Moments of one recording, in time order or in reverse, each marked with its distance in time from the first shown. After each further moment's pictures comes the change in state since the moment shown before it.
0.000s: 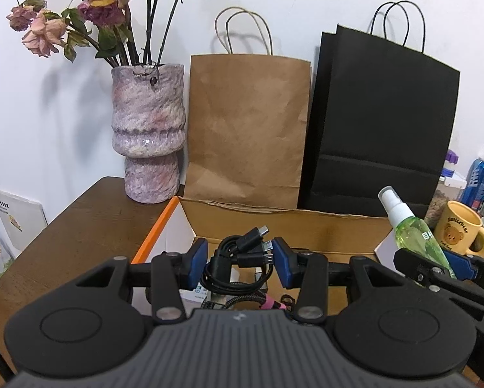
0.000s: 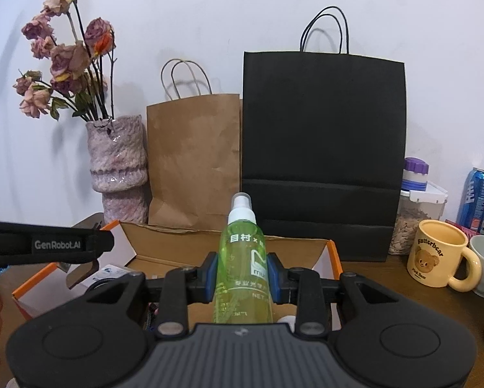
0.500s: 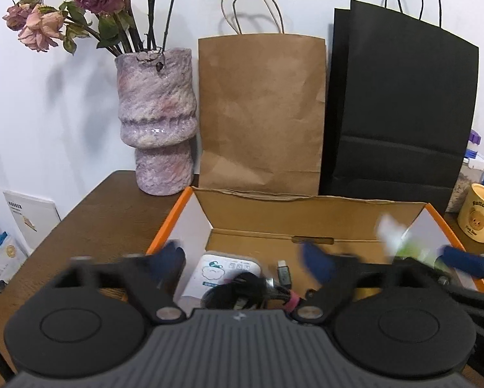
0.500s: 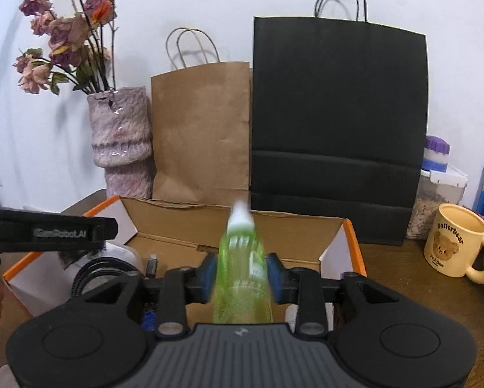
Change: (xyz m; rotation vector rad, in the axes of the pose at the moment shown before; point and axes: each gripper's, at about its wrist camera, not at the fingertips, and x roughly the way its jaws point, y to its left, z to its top) left arm 0.018 0.003 -0.001 0.039 0.041 0.070; right arm 0.024 -0.004 -0.008 -0.003 0.077 0.012
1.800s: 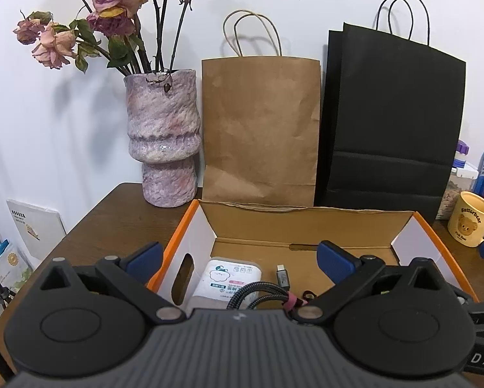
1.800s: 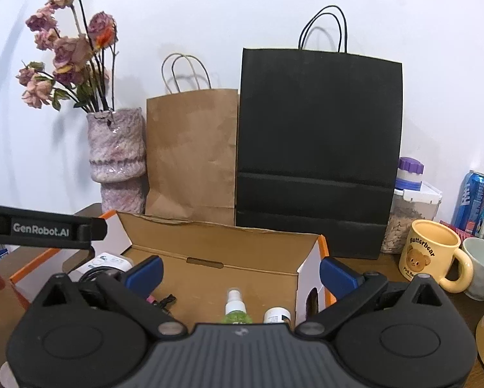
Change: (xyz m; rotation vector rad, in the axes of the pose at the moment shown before) left arm -0.030 0.006 -0.001 0.004 -0.044 -0.016; right arm -0.043 -0.004 0.000 -0.023 -0.067 -0.019
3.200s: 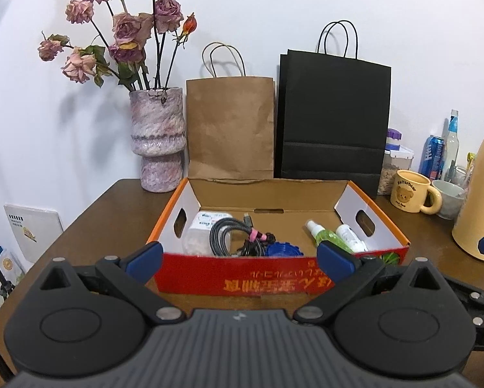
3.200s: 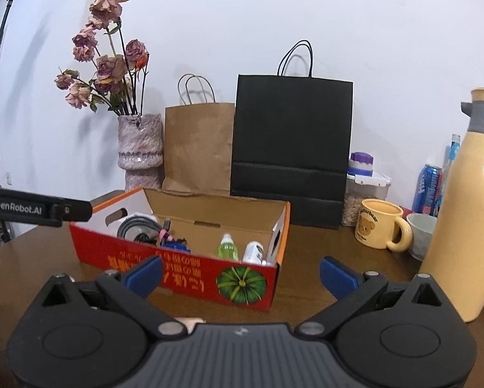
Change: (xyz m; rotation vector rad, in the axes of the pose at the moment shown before) left arm -0.137 0.001 -0.068 0.041 -0.063 -0.093; right arm -0.157 -0.021 -0.068 -0.021 -0.022 0.000
